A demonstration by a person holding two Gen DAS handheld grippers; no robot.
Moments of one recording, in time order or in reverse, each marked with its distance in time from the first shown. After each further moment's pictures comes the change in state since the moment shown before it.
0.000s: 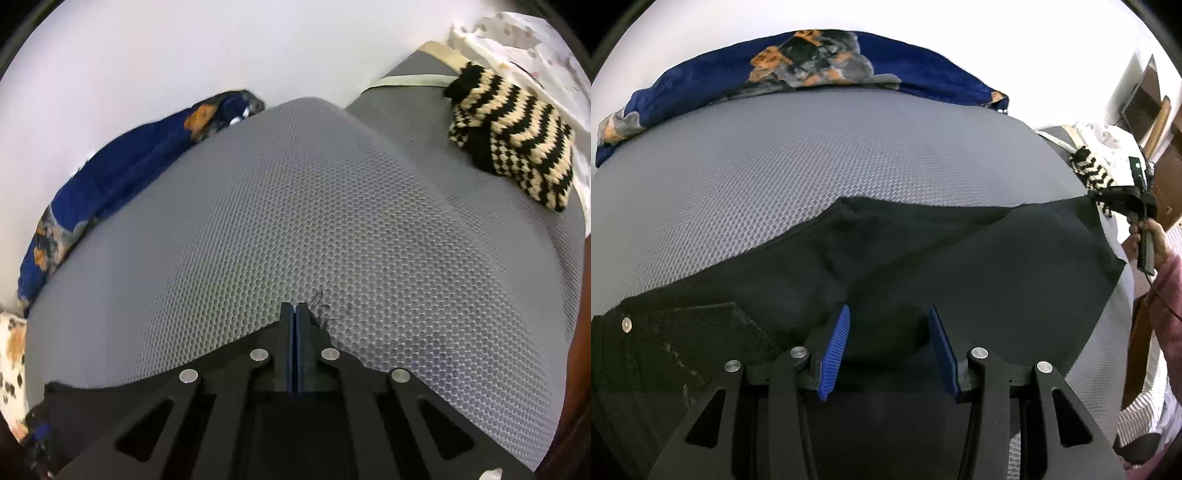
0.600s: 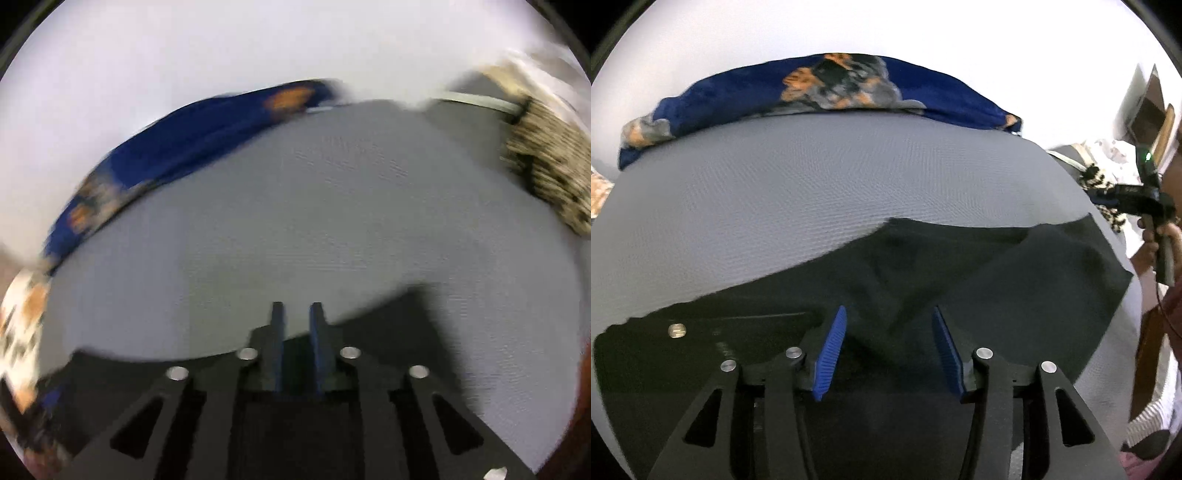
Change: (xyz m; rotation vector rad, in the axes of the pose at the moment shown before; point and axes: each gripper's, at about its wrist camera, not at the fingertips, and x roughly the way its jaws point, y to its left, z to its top) left arm -0.030 0.031 -0.003 -0.019 -0.092 0.057; right arm -0.026 0.135 -0.033 -0.253 0.075 0.205
